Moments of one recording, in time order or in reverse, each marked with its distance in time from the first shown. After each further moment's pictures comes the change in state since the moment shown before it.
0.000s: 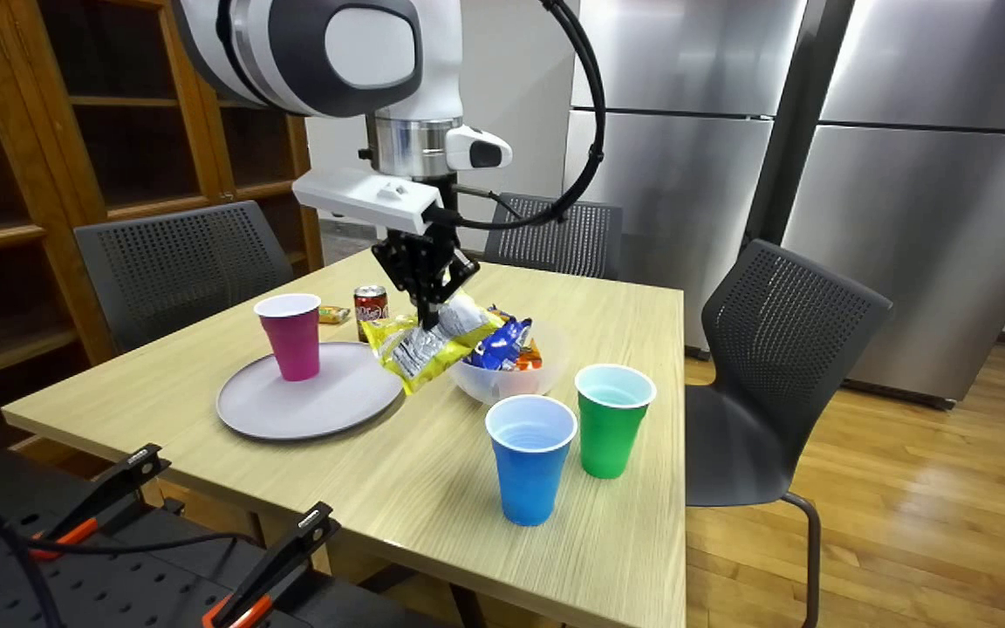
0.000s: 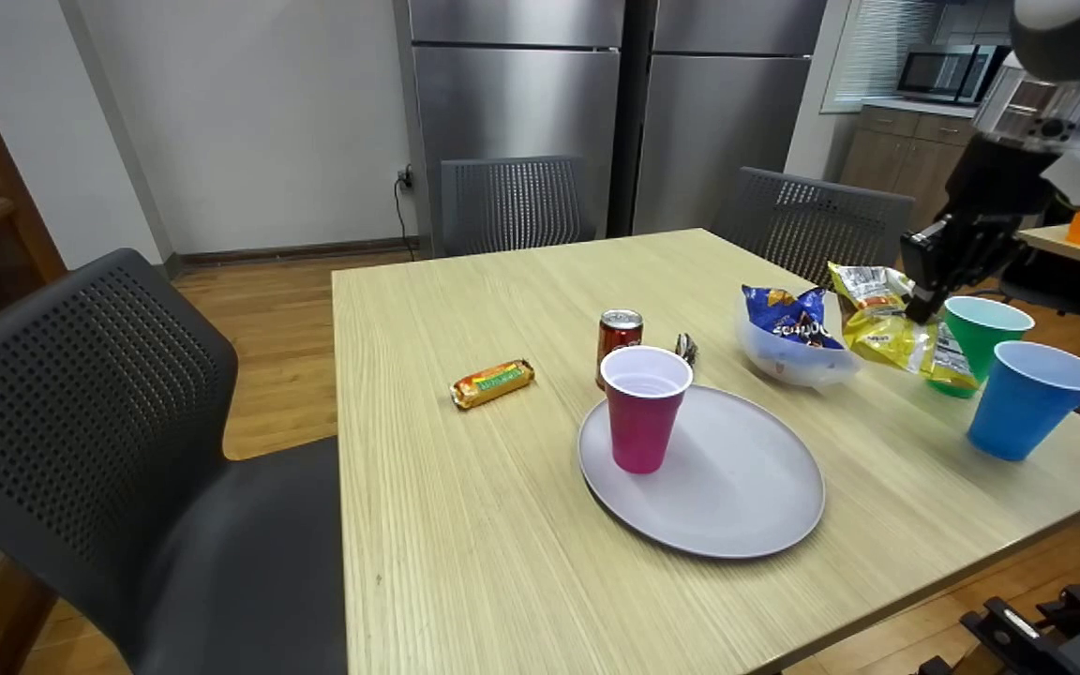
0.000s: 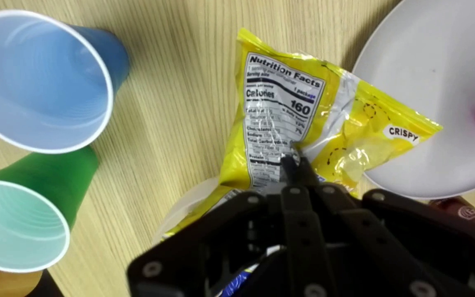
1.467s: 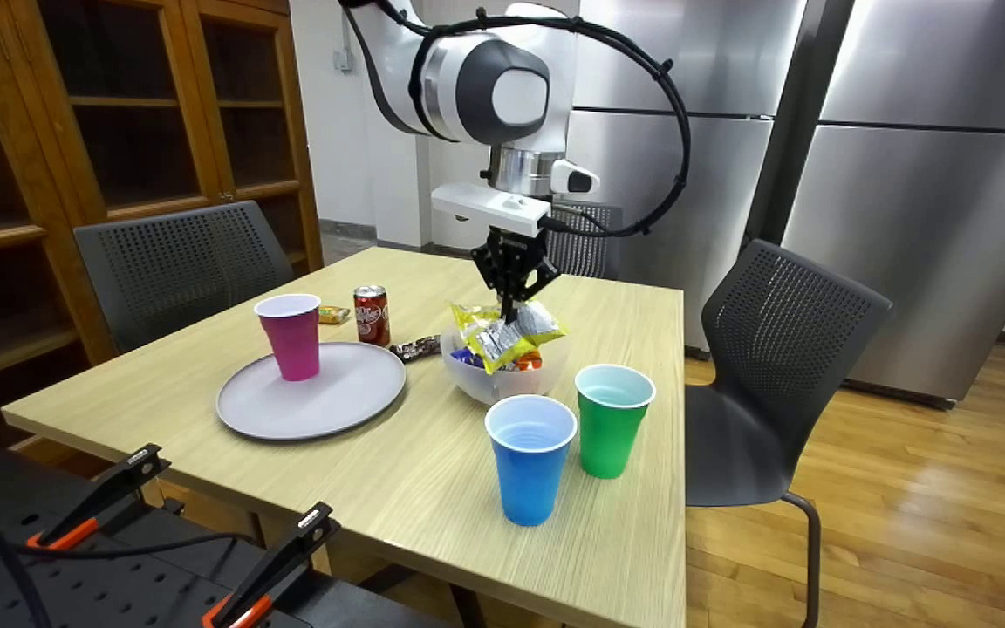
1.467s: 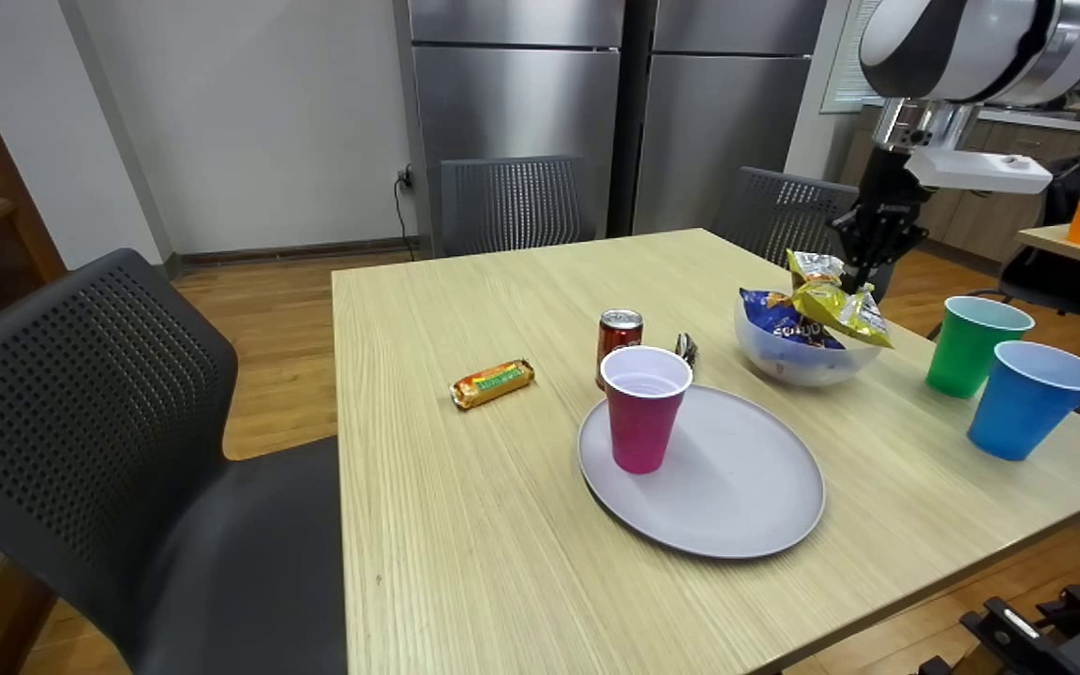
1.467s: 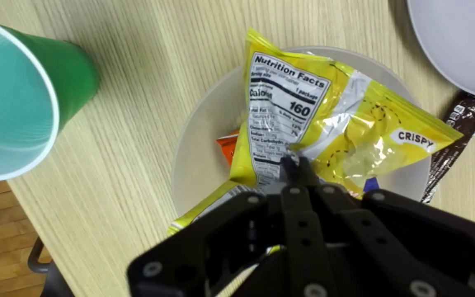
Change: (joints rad) arm -0.031 0.419 -0.032 0.549 0.050 -0.235 0.001
